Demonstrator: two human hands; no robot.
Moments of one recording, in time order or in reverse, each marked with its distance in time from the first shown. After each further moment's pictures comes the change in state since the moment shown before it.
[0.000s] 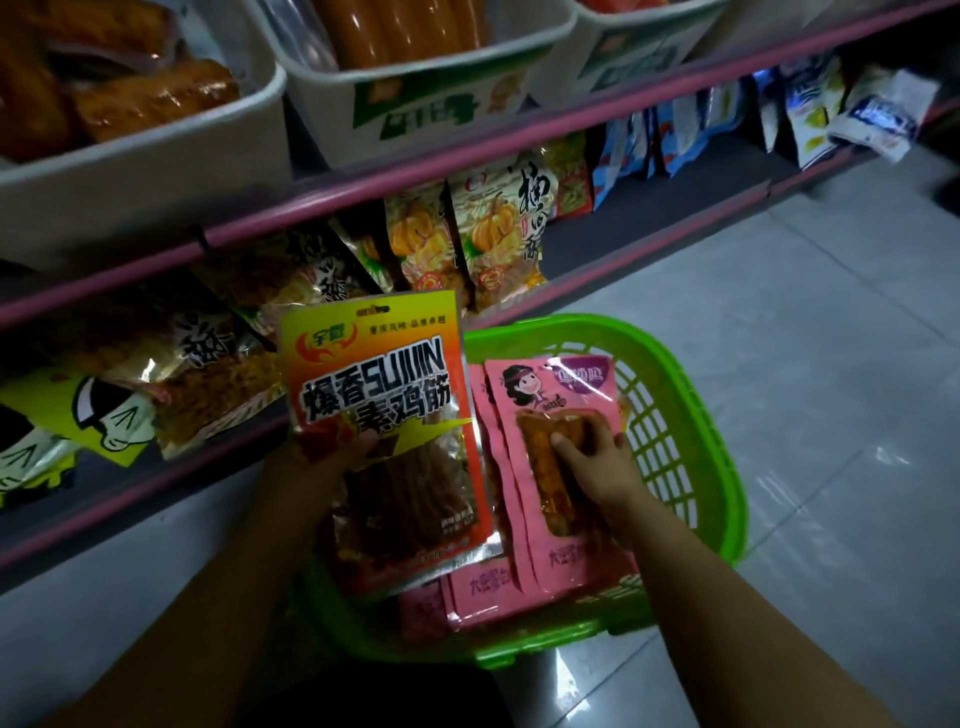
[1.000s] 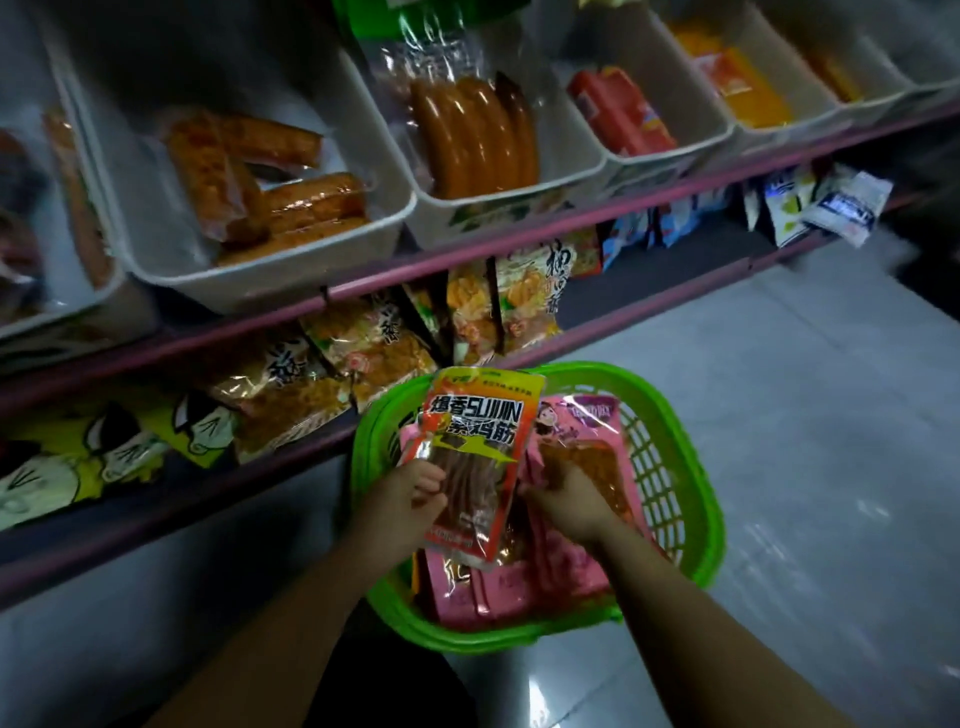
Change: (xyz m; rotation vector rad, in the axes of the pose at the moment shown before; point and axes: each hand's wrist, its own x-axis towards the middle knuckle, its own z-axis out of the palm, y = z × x) left_hand -0.051 0.030 -0.003 0.523 -0.296 0.196; right_hand -0.088 -0.065 0.002 0.094 -0.218 -0.250
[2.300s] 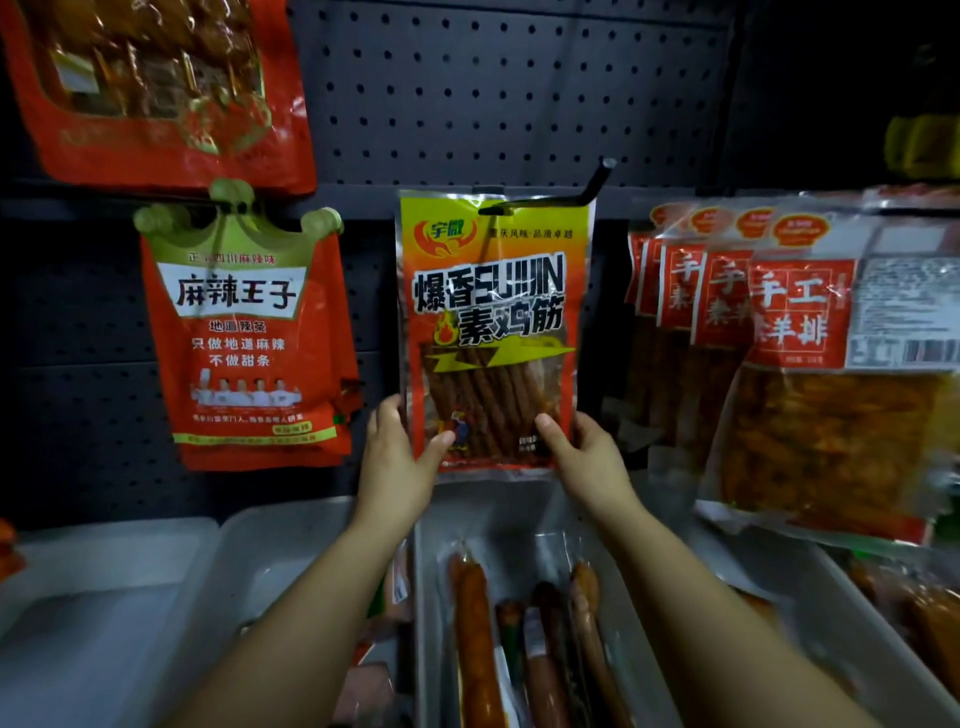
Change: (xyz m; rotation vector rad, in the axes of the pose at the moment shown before) left_hand 0.019 0.091 -0.543 0.045 1.049 0.372; right_hand 0.039 -0.589 0.150 0.302 0.220 -0.926
